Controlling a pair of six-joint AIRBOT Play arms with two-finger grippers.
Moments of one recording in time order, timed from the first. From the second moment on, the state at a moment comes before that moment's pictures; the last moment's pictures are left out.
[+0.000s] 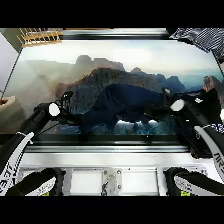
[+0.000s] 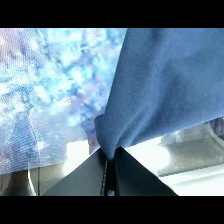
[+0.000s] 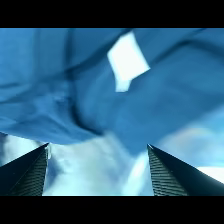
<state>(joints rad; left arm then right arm) -0.21 -1.19 0.77 1.27 -0.97 -1.63 0.11 -1.29 0.78 -0.98 0.76 1.63</state>
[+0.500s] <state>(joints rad) -0.21 -1.19 0.77 1.27 -0.95 -1.63 0.28 -1.41 0.74 -0.80 0.50 1.70</state>
